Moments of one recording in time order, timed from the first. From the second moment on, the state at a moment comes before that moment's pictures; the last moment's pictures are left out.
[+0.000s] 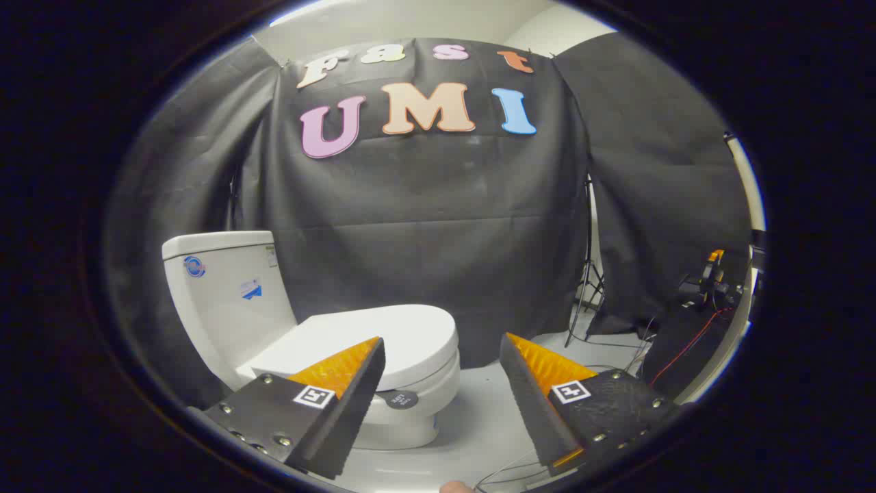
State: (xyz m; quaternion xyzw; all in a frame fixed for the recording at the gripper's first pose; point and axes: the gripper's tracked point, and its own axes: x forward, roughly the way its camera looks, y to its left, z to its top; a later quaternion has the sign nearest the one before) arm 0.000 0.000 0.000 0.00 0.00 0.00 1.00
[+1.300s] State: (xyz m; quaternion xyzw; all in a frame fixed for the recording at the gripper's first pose) arm 0.038 -0.013 -0.050 0.04 0.09 -0.01 0.99
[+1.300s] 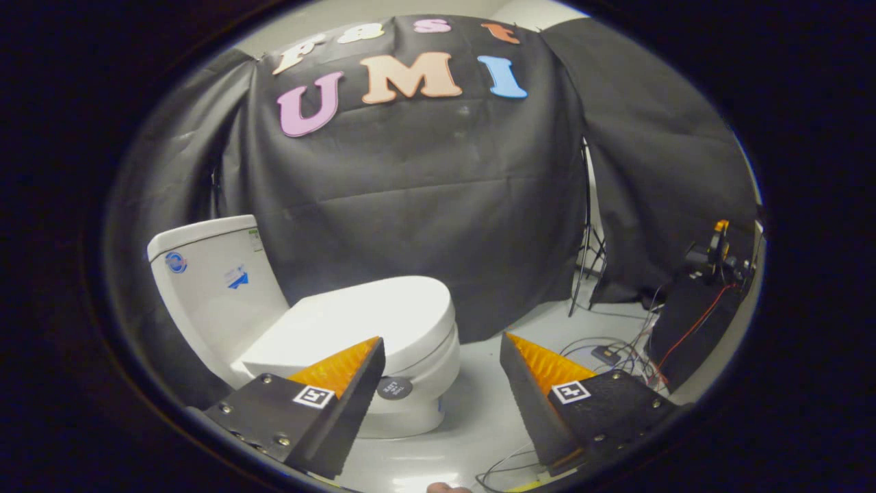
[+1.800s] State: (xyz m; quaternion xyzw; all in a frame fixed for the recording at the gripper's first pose) arm 0.068 0.003 -0.105 0.16 0.21 -0.01 0.97
